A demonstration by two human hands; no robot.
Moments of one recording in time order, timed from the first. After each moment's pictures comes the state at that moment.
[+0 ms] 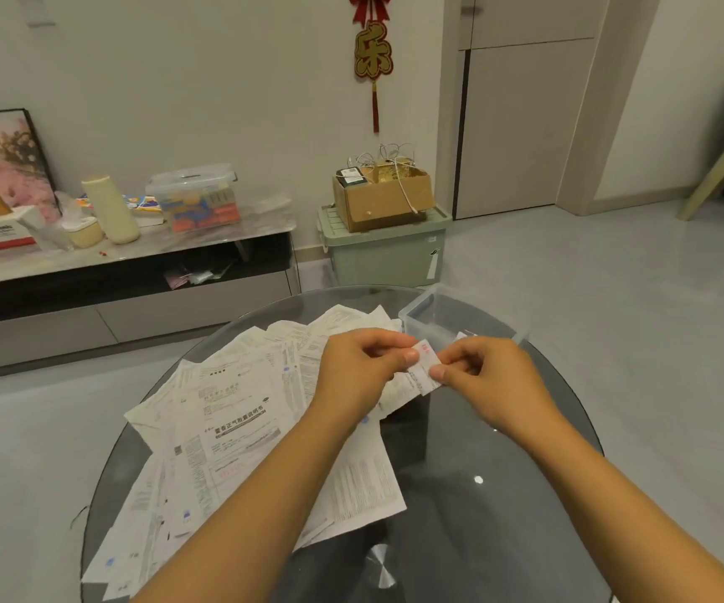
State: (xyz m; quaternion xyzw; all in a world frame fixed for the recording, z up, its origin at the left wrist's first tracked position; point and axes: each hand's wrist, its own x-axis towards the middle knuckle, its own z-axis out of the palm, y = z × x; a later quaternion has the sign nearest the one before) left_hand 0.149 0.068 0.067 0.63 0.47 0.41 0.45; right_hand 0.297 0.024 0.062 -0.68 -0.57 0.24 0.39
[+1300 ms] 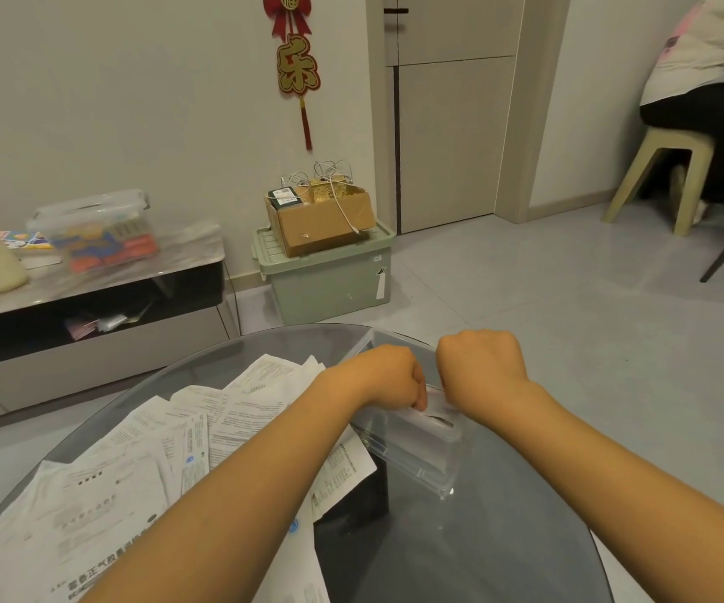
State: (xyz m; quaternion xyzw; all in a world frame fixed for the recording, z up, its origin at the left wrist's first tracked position) left_hand 0.266 0.179 0.065 0.88 0.38 -0.09 0.25; right_hand 0.368 0.113 0.072 -0.77 -0.63 -0.09 -0.07
